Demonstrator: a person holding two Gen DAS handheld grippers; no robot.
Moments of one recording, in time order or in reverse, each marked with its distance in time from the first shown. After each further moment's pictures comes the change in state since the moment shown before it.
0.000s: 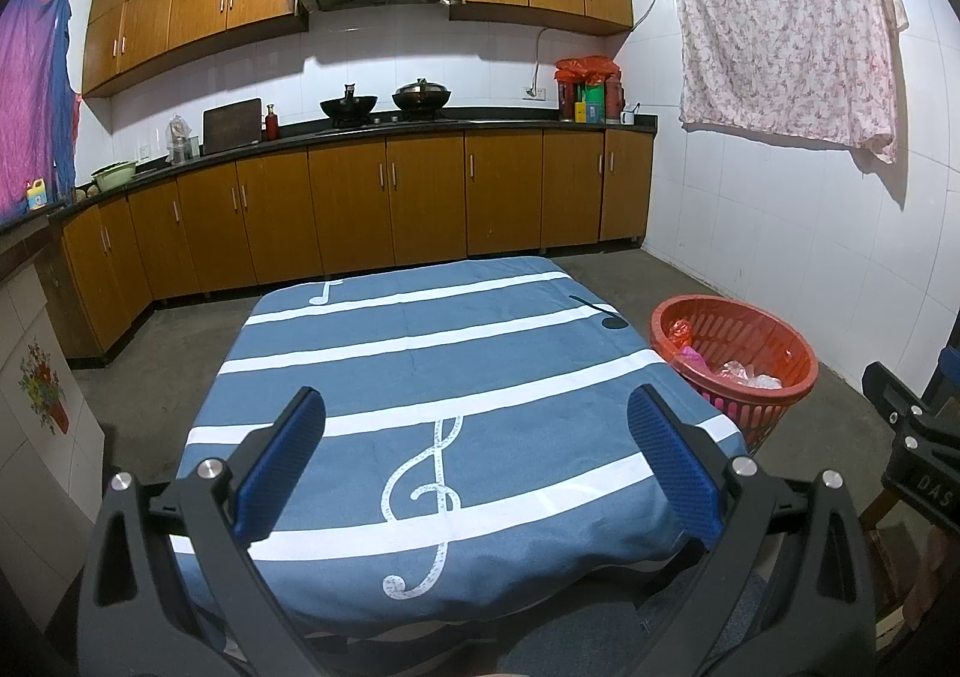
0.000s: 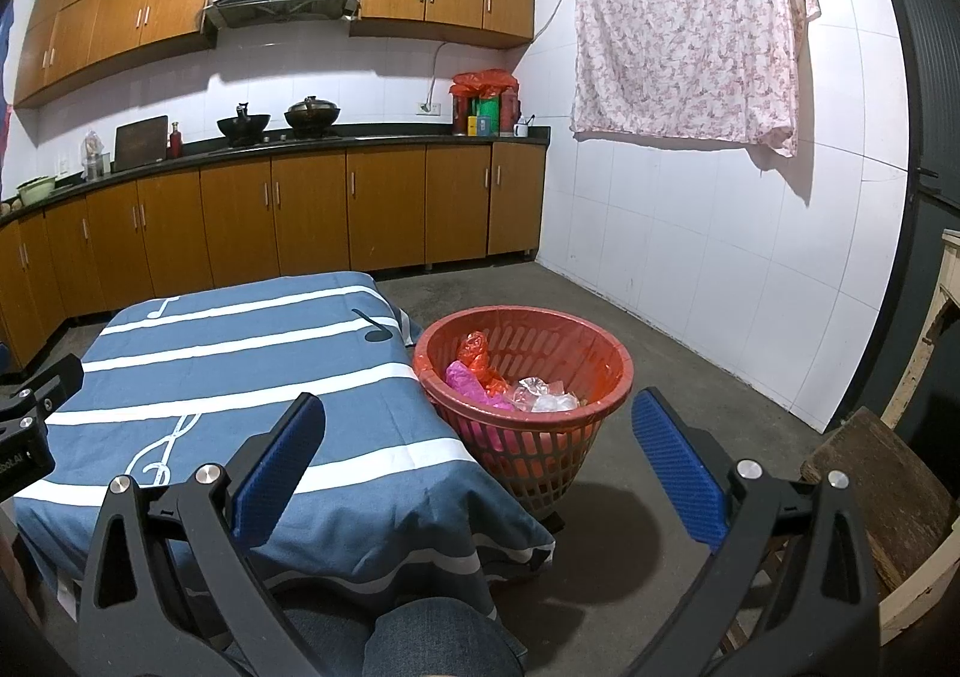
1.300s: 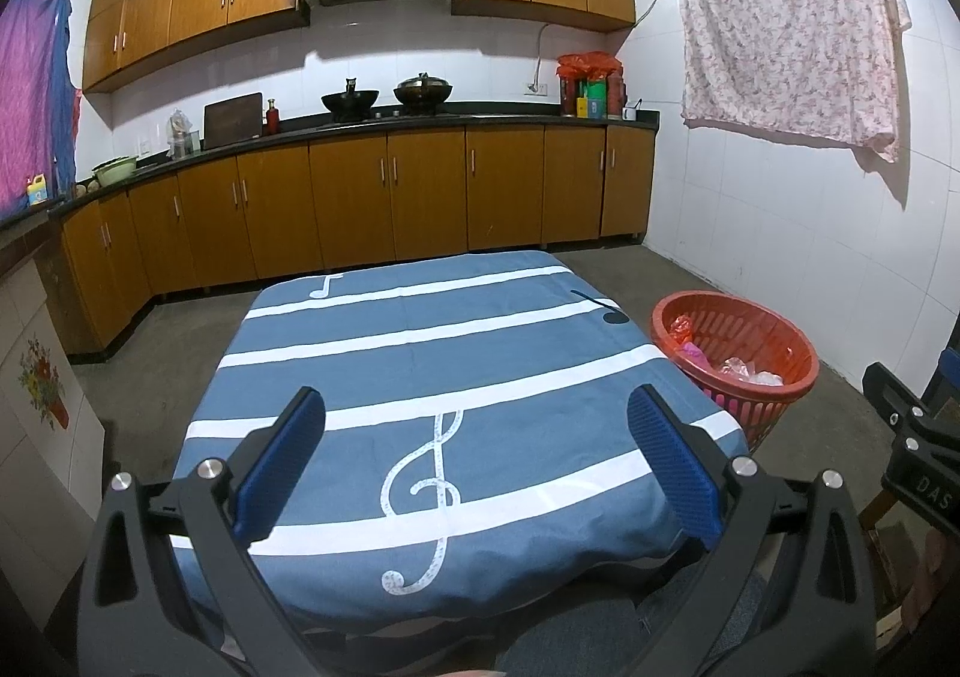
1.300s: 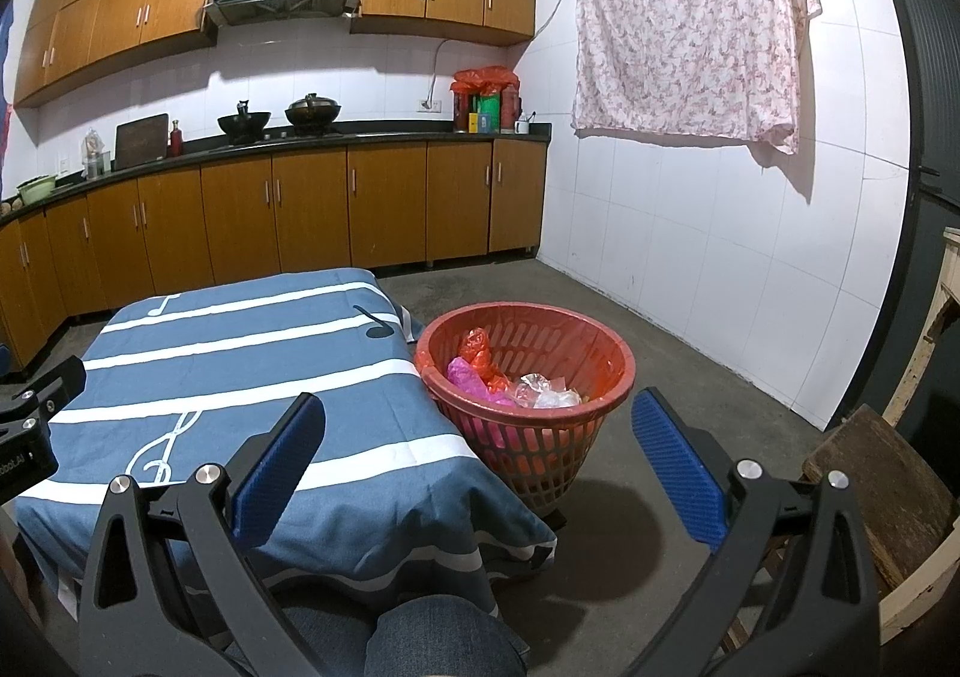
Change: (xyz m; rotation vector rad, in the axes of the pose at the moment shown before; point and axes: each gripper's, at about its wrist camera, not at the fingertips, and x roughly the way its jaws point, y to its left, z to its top) left arm -0.002 -0.006 -0.001 -0.006 0.005 0.001; right arm 0.000 0.000 0.001 0.000 0.004 0.001
